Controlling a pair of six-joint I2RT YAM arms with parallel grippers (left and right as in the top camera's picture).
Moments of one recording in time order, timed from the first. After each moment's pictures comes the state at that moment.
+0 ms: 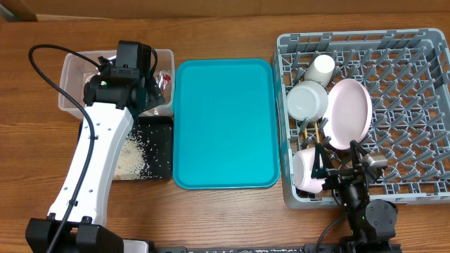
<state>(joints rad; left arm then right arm) -0.12 1.56 1.44 -1.06 -0.39 -0.54 0.12 0.01 0.02 -0.03 -0.06 0.31</state>
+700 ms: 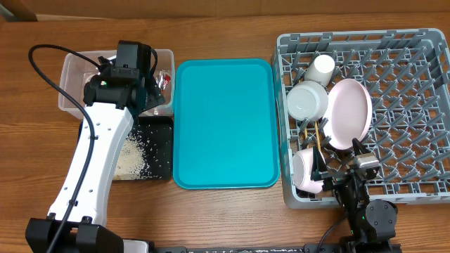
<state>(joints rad) -0.12 1.56 1.44 -1.06 -0.39 -0.54 0.12 0.01 0.02 -0.03 -0.08 0.06</state>
